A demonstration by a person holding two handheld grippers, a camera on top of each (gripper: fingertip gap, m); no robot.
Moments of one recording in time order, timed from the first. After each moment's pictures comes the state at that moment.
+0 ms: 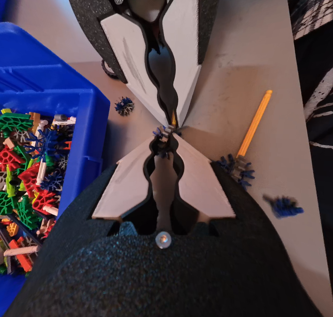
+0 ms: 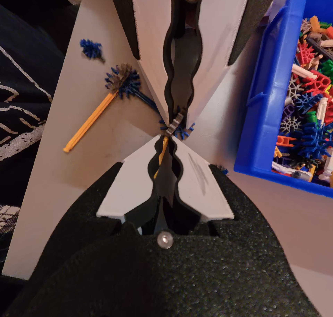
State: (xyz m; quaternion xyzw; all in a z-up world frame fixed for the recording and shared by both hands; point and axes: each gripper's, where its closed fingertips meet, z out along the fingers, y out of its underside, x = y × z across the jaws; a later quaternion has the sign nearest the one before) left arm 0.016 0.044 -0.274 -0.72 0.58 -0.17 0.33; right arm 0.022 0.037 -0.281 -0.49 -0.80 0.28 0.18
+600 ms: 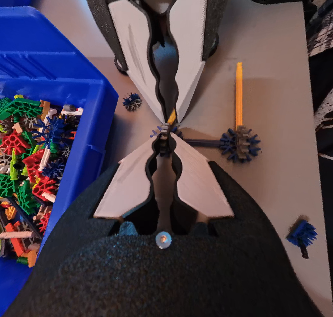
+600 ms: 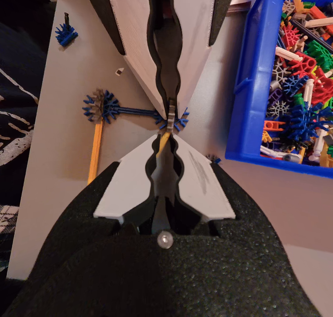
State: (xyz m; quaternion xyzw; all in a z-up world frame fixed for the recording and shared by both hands) left arm 0.012 0.048 -0.274 -0.74 0.54 -0.16 0.36; right arm 0.024 0.048 -0.282 -0.53 -0.79 0.26 0.18
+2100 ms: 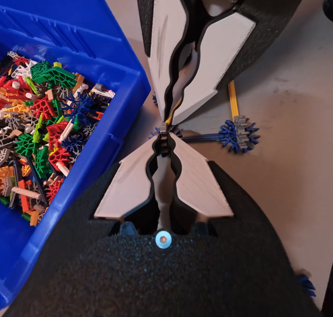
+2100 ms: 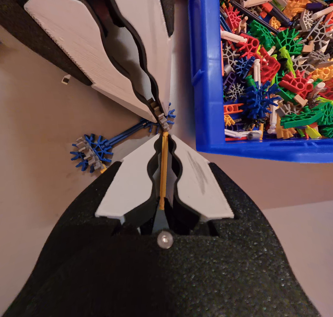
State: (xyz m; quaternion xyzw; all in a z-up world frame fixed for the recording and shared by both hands) left arm 0.005 0.071 -0.274 -0.81 0.43 -0.10 0.38; right arm 0.015 0.081 -0.282 -0.60 -0.74 0.18 0.24
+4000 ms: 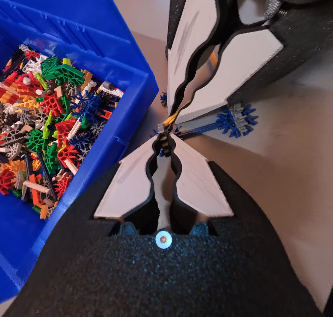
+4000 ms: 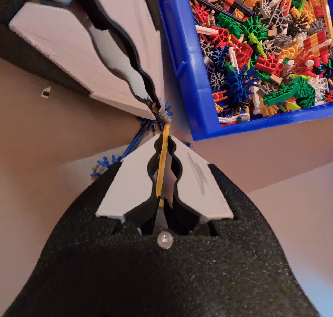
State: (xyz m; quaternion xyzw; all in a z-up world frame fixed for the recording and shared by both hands) left arm 0.003 0.079 -0.274 -0.83 0.41 -0.07 0.37; right arm 0.018 0.088 -0.281 -0.66 -0.67 0.15 0.30
